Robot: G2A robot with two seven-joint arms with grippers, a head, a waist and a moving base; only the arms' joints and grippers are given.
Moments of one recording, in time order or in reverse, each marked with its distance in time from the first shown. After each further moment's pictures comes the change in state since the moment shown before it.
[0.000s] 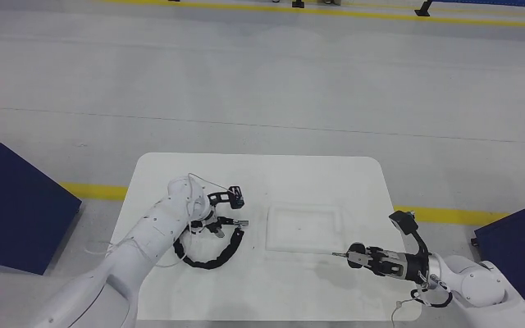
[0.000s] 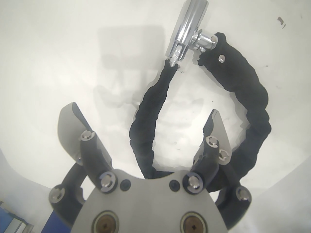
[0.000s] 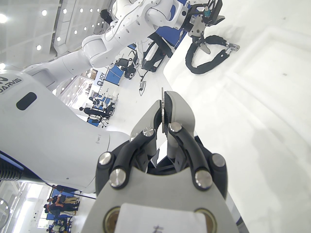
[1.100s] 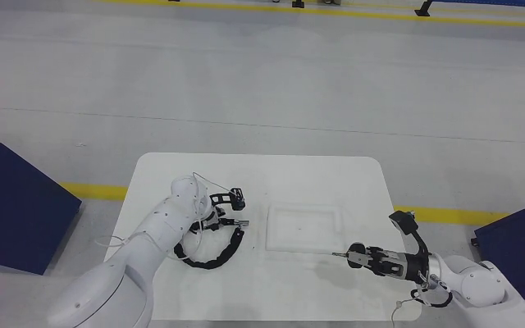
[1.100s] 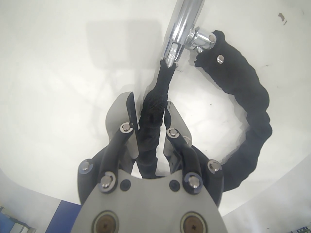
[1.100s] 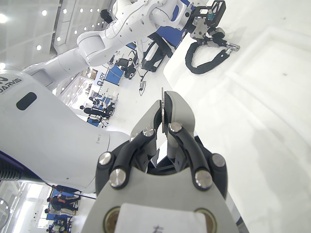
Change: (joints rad) left arm -0.059 -0.095 0.046 0.207 0.046 -0.061 0.123; right arm 0.000 0.000 0.000 0.000 0.000 0.000 0.000
